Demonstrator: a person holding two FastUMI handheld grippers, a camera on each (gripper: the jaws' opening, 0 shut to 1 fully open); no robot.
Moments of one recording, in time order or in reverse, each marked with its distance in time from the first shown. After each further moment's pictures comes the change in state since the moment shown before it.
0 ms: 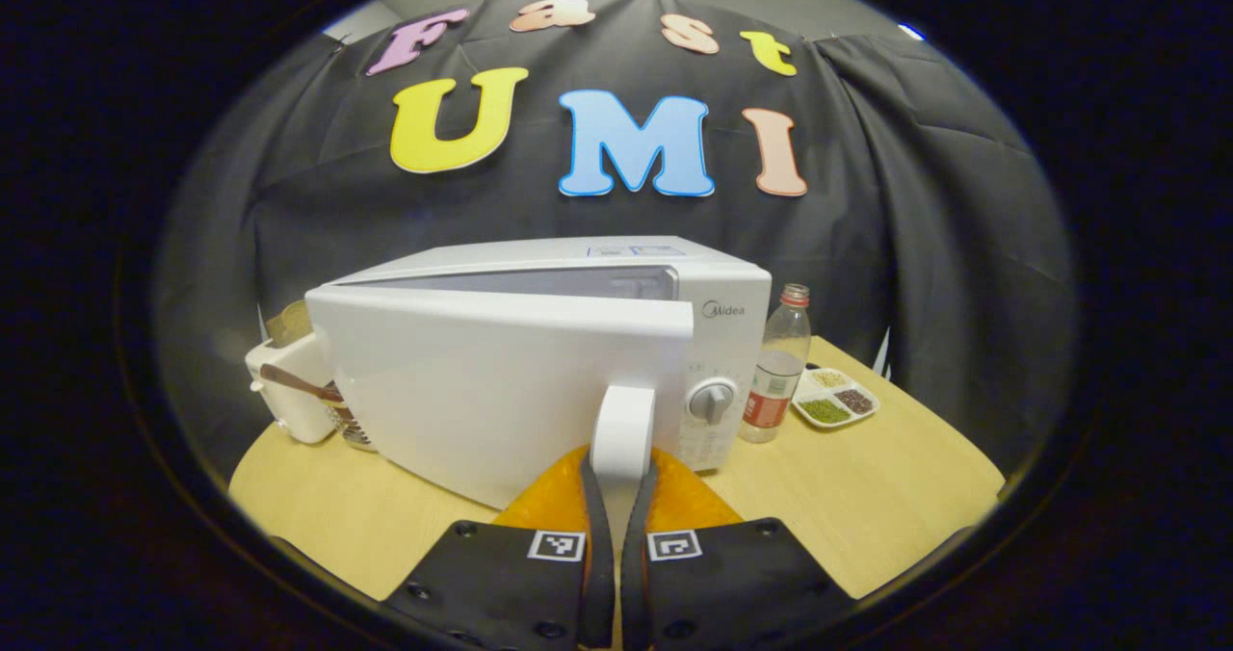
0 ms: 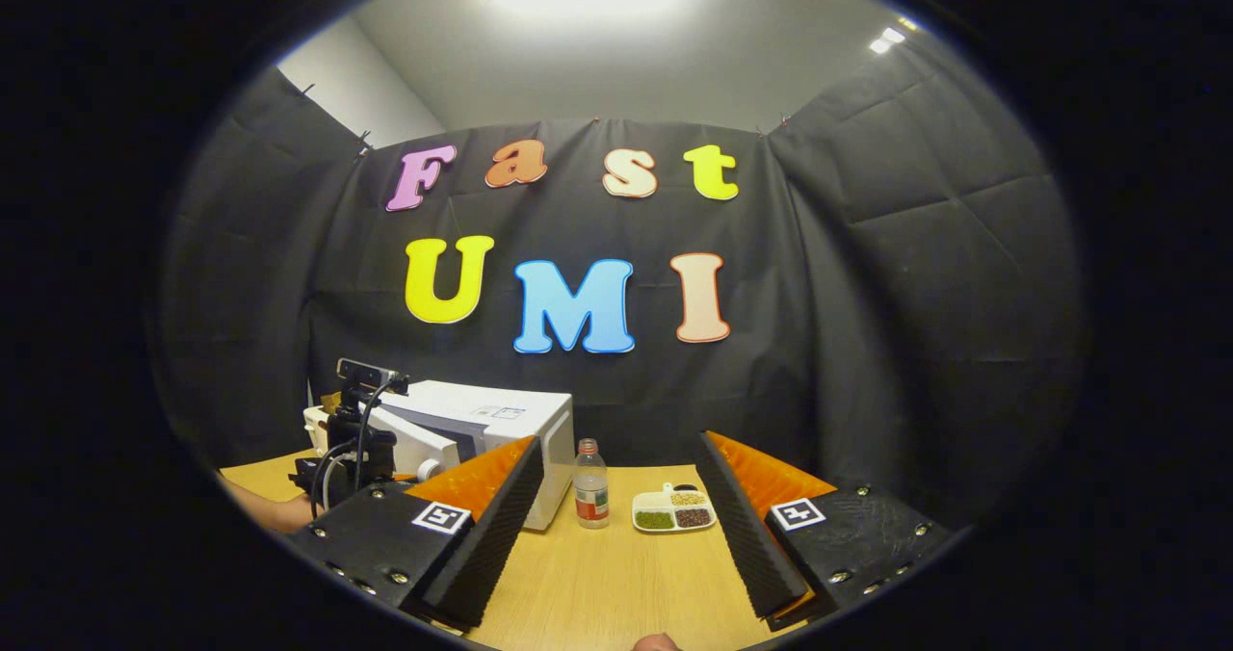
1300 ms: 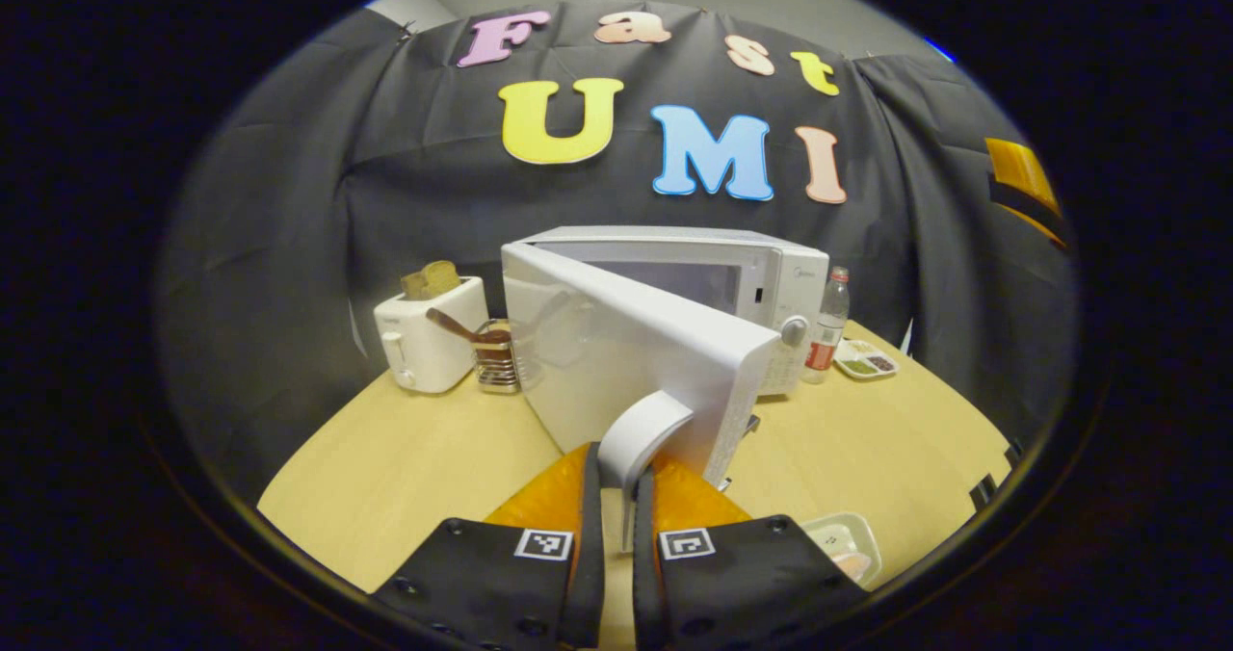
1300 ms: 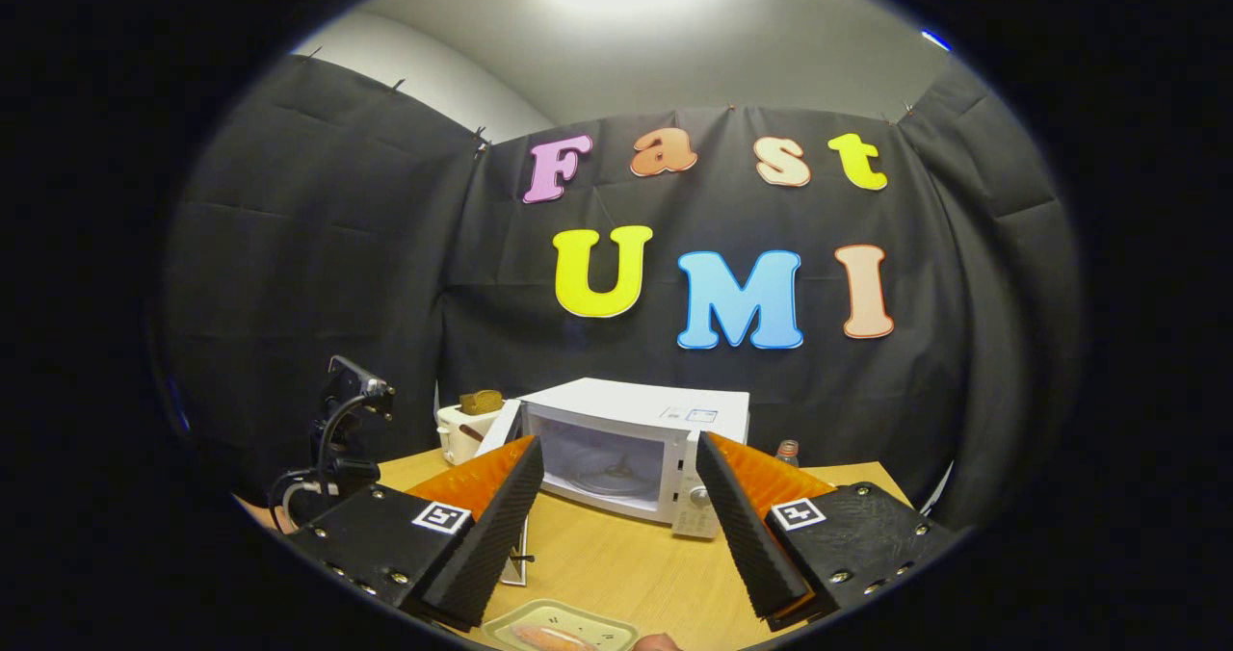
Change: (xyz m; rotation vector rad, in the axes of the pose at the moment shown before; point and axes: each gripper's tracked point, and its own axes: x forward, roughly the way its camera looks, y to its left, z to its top) left arm -0.166 0.149 -0.061 -0.053 0.011 0.126; right arm 0.005 0.206 -0.007 -0.022 0.022 0.349
